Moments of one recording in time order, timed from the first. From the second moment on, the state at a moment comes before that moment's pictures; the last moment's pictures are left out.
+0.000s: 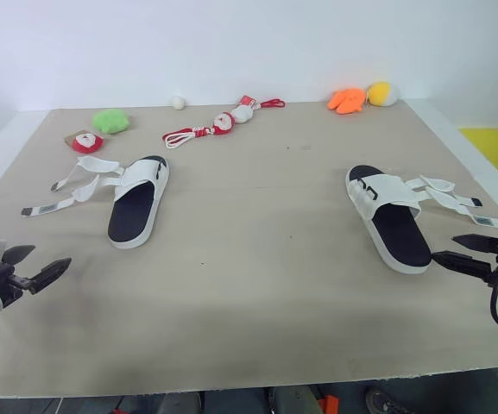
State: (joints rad) left arm 0.13 0.83 0.59 0.03 -0.51 0.42 -0.83; right arm -0.29 -1.10 -0.32 0.57 0.39 0.37 1.28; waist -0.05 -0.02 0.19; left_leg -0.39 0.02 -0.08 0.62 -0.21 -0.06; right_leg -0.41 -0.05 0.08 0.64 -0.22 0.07
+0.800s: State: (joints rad) left arm -0.55 0.31 -0.13 -0.09 -0.37 0.23 -0.78; right arm -0.63 -0.40 -0.91 0.16 0.83 1.28 0.06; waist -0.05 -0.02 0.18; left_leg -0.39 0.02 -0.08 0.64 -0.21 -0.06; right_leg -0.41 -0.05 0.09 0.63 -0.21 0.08
